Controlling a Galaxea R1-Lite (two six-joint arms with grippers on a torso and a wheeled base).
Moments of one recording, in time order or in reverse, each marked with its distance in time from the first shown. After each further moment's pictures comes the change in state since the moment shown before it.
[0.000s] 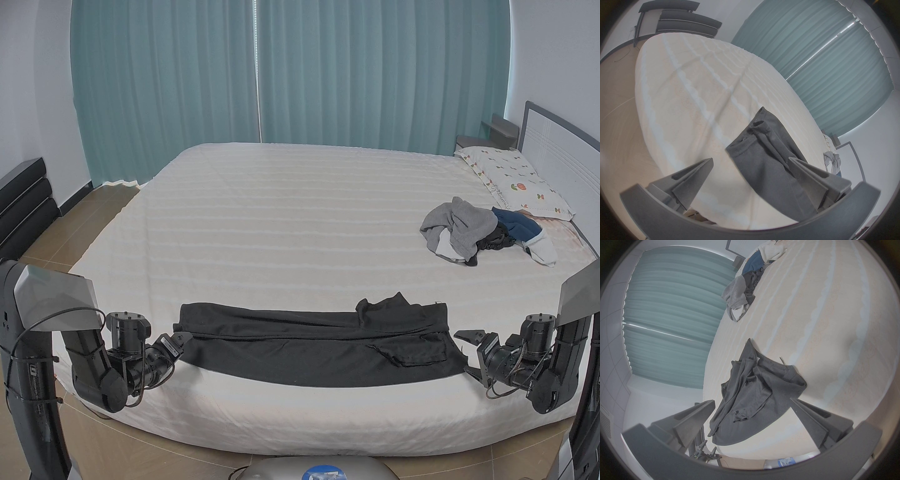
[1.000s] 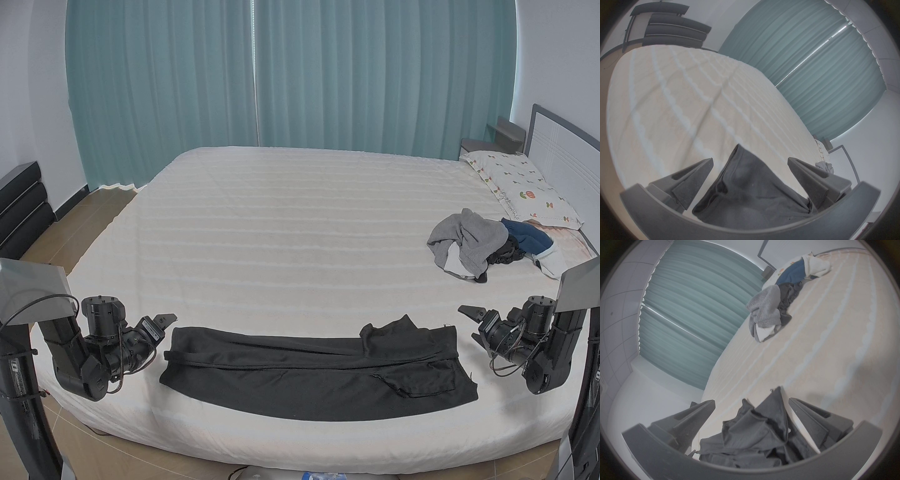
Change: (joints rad) left arm 0.106 -0.090 -0.008 0.001 -0.117 0.074; right arm -0.079 0.067 -0.217 0.000 0.029 -0.206
